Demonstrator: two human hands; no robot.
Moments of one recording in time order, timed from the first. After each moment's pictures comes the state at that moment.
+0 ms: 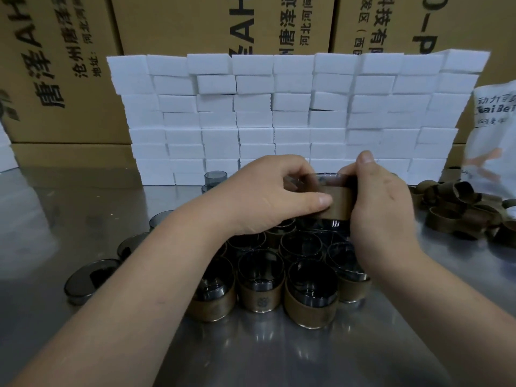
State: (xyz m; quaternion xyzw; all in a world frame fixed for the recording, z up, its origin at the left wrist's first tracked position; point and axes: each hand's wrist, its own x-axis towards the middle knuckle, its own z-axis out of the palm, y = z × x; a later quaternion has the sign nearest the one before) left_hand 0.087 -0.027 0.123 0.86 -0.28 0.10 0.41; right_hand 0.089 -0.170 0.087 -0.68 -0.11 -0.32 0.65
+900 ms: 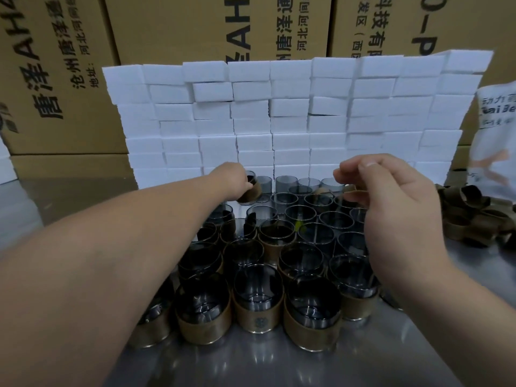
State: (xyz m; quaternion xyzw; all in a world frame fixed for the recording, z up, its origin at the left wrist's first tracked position) left_hand 0.261 0.018 0.100 1.00 -0.03 0.07 0.01; right_hand 0.095 -0.180 0.094 -0.64 -0.17 -0.32 0.67
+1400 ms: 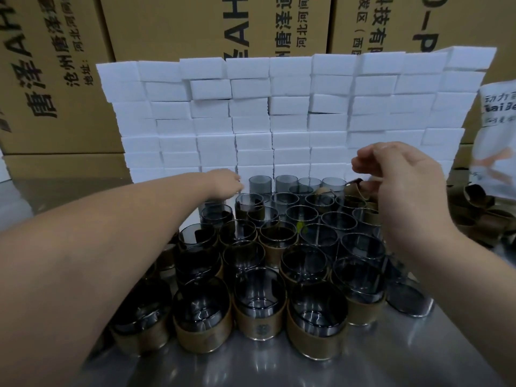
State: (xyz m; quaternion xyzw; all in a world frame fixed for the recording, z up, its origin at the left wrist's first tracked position) left_hand 0.277 0.038 0.091 1.00 -0.05 0.00 0.07; right_hand 0.132 -0.200 0.102 -0.66 -0.09 -0.31 0.67
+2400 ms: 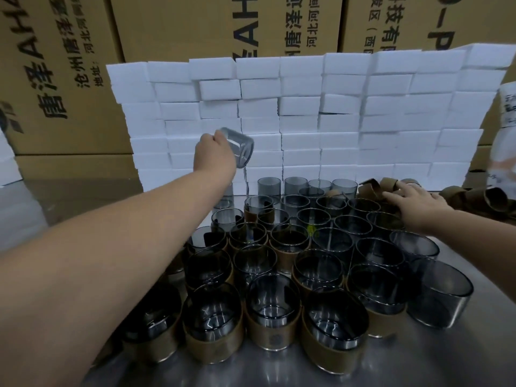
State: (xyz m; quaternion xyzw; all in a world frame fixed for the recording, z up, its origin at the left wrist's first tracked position) left_hand 0.258 0.030 0.115 0.78 0.11 0.35 0.50; right_hand 0.285 -0.321 0.034 -1.00 0.01 -0.05 -0.07
